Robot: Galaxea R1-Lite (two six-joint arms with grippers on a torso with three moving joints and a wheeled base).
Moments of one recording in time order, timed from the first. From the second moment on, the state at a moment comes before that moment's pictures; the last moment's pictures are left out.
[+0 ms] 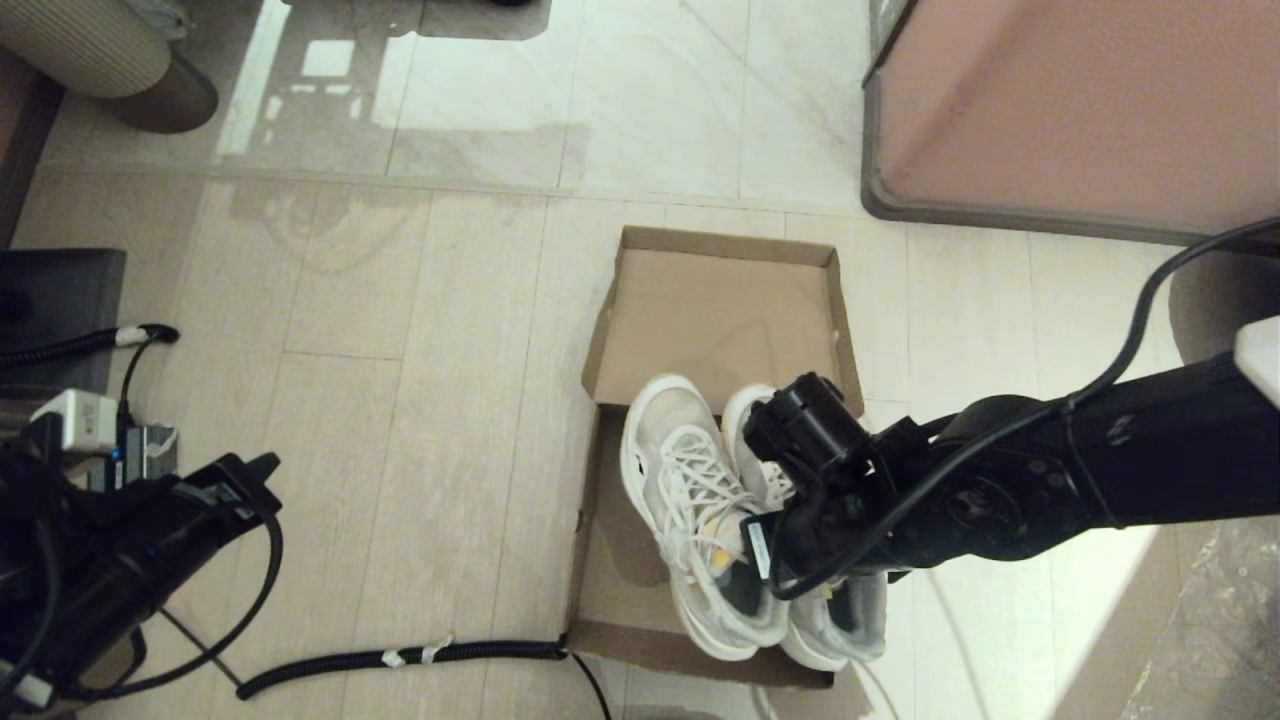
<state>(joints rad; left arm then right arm) 0.03 1.51 -0.26 -1.10 0.04 -0.36 0.72 1.94 -1.24 0.25 -0.26 0.42</state>
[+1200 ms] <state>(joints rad) 0.03 1.46 -0.15 -1.10 0.04 -0.34 0.14 1.68 -1.32 0.30 -0.19 0.36</state>
